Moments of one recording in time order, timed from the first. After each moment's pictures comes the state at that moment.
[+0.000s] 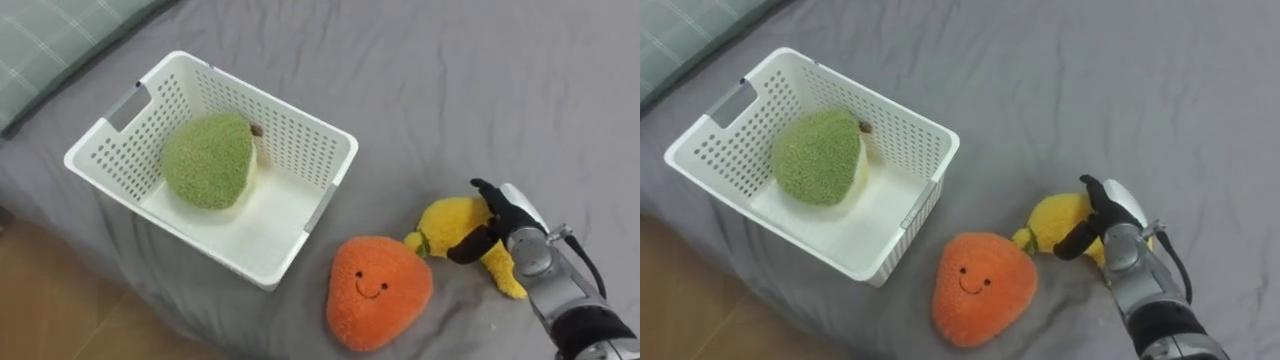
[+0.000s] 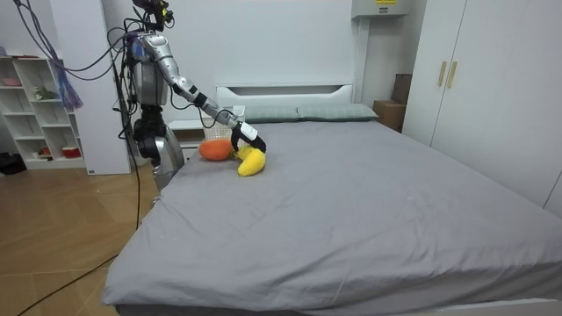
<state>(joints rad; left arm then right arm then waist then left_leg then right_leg) 0.11 0.24 -0.01 1.12 -0.14 0.11 0.00 -0.44 -0.40 0.21 0.98 -0.34 0.08 -0.07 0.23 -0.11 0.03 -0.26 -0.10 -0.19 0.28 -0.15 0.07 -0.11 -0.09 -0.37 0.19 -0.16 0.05</state>
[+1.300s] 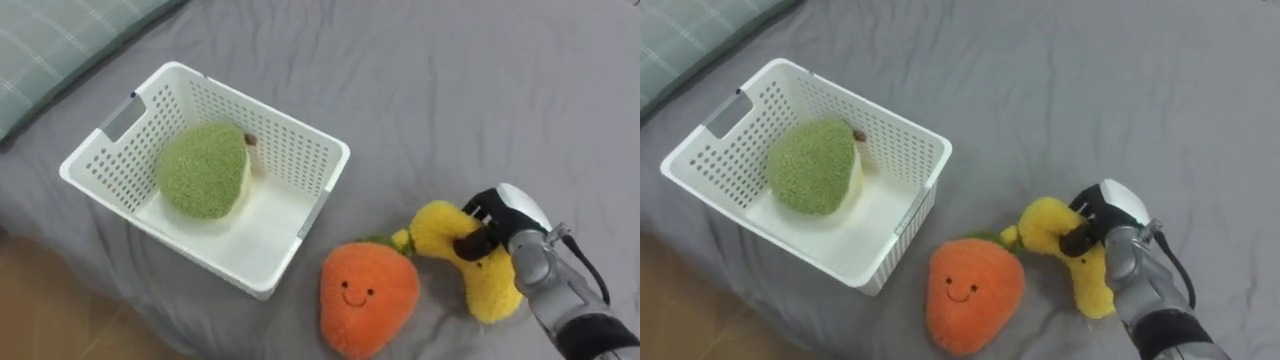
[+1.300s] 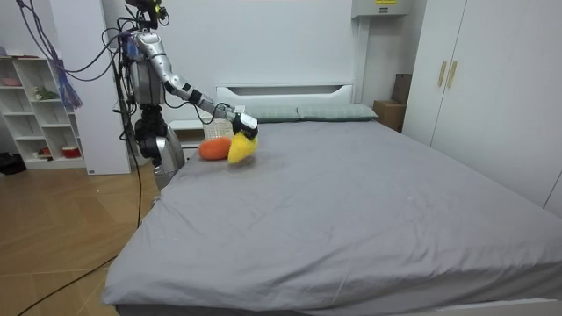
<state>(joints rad) 0.12 0.26 -0.01 1.12 -0.17 0.06 0.02 -0.35 -0.42 0.23 0.72 -0.43 0.06 -0.11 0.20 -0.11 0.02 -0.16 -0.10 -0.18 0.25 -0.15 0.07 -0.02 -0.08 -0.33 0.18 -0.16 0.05</state>
